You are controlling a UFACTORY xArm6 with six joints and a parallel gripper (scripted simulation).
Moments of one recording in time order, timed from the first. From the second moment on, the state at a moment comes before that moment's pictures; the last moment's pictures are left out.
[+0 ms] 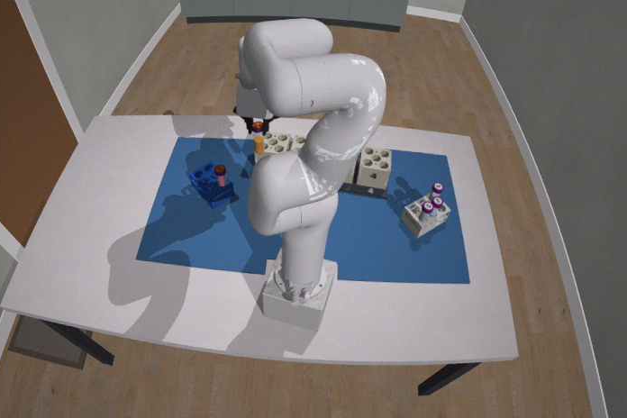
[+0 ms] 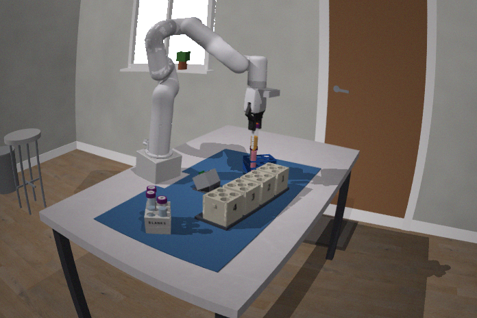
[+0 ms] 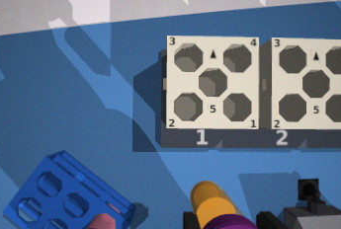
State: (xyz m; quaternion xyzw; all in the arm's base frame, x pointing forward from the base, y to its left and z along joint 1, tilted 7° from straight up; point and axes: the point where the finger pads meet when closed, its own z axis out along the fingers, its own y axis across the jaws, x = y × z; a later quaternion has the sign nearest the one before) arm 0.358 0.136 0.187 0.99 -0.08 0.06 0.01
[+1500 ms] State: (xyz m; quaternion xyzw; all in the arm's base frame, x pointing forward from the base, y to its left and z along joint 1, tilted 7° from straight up) arm 0.405 -0.053 0.199 0.99 -0.08 0.06 0.01
